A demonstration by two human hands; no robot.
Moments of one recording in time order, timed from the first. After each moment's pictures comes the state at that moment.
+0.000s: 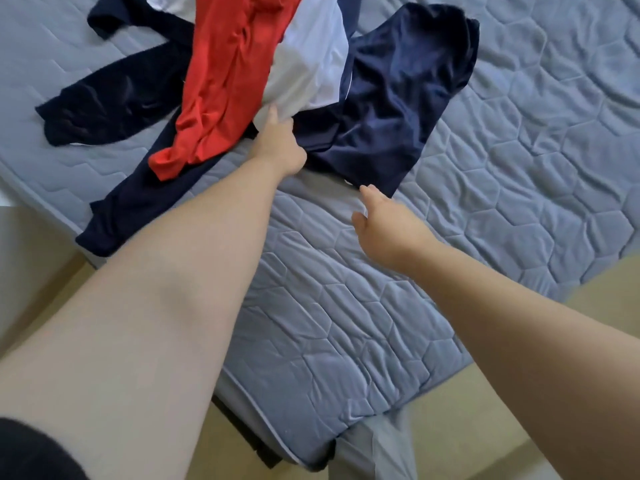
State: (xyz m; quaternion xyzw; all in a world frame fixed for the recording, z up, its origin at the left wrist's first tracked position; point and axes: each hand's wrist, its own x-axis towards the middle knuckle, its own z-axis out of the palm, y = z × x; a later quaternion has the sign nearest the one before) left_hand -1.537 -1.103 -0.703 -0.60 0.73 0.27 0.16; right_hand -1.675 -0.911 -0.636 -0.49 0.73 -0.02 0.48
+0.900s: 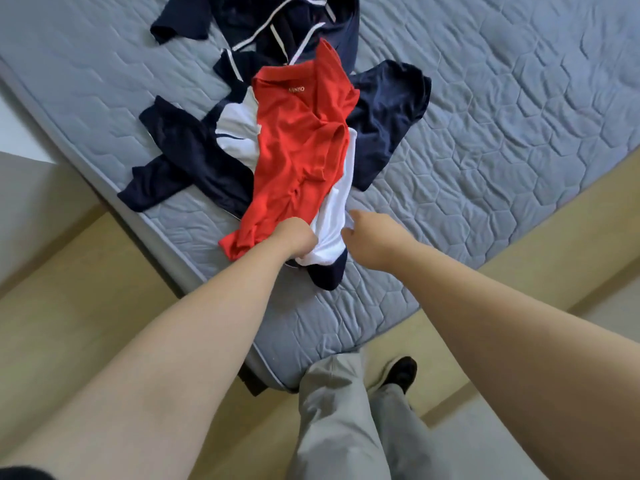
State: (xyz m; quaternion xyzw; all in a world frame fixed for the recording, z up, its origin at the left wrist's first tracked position) left_hand -1.485 -0.911 -0.548 -0.60 0.61 0.44 0.29; right_hand -1.639 -0.858 -0.439 -0.53 0.69 0.13 0.47
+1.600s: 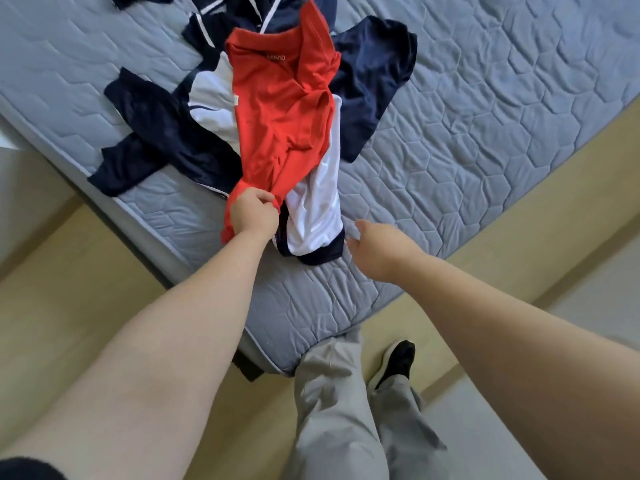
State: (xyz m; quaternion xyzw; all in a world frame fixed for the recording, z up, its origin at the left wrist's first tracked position) left_hand -1.448 -0.886 -0.584 -0.76 0.54 0.37 -0.02; right_hand -1.639 -0.782 -0.460 -0.48 0.71 0.11 0.50
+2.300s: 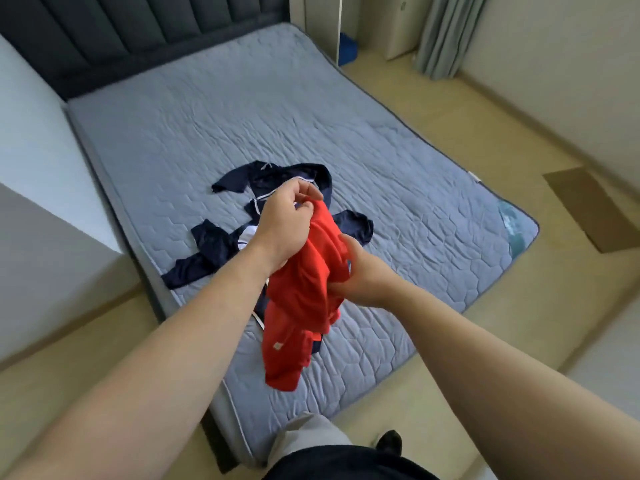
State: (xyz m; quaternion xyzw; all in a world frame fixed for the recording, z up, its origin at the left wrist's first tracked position) left_hand -1.533 -0.866 -0.167 -0.51 0.61 0.49 -0.37; right_hand -1.677 -0.768 -0.173 -0.56 0.70 -0.12 0.43
